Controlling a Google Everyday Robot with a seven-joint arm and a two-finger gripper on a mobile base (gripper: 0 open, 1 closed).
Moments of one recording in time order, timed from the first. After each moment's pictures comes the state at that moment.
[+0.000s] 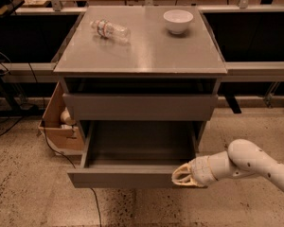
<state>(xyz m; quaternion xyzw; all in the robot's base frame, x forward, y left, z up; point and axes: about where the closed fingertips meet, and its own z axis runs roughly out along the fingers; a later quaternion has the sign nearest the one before) 0.483 -0.133 0.507 -0.73 0.55 0.21 0.35</state>
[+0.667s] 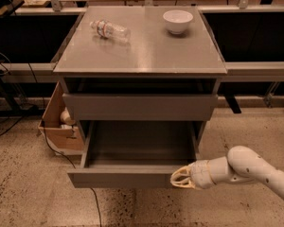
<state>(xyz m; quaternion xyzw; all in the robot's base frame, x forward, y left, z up) 0.484 -0.138 0.487 -0.70 0.57 0.22 0.37</state>
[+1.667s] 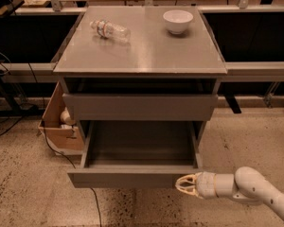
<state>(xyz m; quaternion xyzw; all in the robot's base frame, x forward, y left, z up) 0.492 -0.166 0.426 -0.64 0.60 0.20 0.44</state>
